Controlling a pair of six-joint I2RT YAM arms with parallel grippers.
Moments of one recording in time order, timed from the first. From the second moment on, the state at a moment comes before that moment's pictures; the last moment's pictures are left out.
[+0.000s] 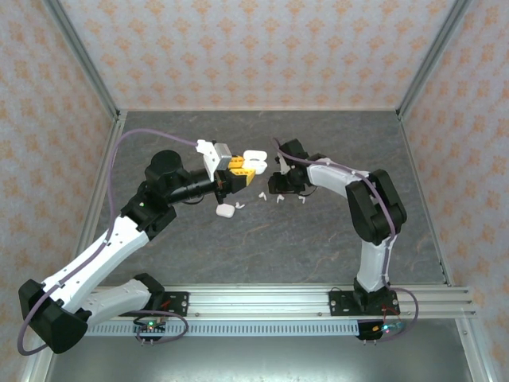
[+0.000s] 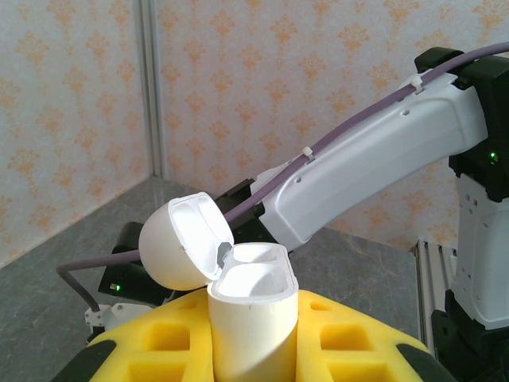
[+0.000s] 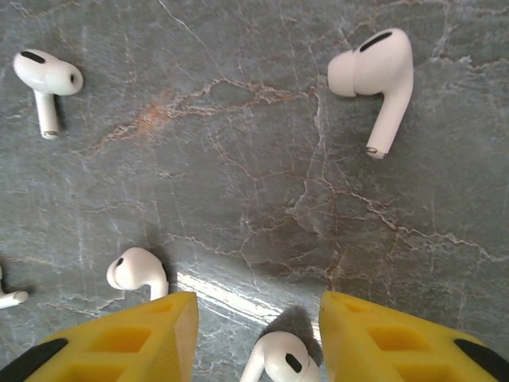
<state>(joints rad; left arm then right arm) -0.56 1.03 0.96 0.01 0.55 -0.04 0.48 1.93 1.28 -0.51 -0.22 0.32</state>
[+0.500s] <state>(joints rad) -0.56 1.03 0.96 -0.01 0.55 -0.03 0.50 1.95 1.27 -0.51 -0.18 0.29</state>
